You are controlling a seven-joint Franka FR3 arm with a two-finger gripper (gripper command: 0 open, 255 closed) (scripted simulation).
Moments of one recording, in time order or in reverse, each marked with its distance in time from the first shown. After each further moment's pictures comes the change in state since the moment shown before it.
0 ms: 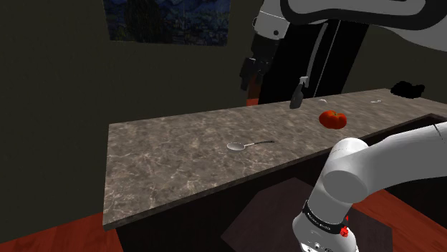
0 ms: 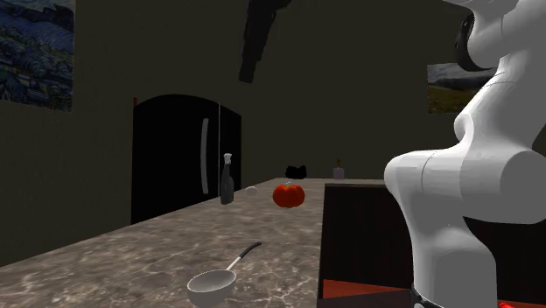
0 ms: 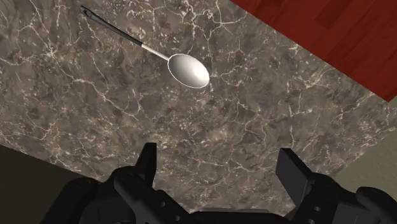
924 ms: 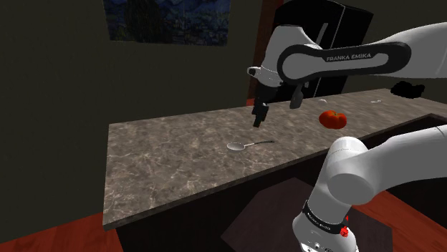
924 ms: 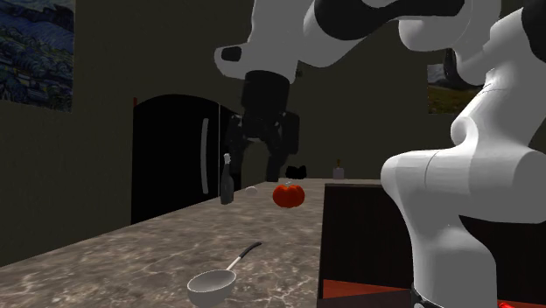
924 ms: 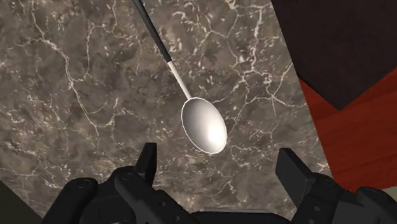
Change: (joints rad) arm 0.120 -0.069 -0.259 -0.393 -0.165 0.279 -0.606
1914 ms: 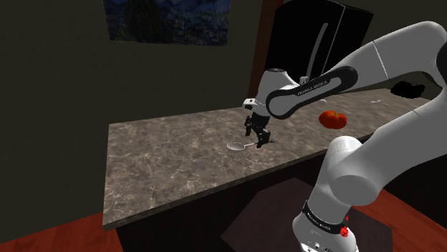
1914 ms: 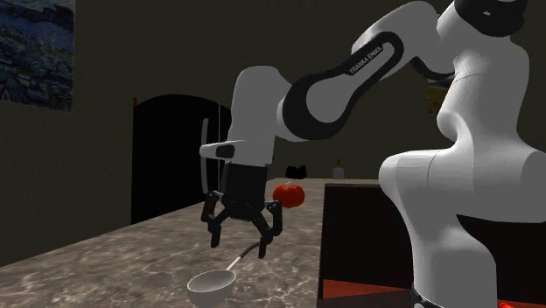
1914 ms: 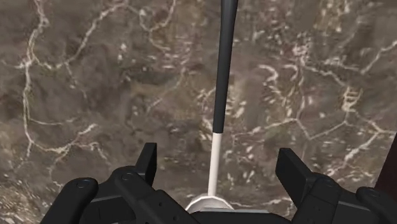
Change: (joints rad) arm 0.074 0.274 -0.329 -0.148 -0.219 0.396 -0.569
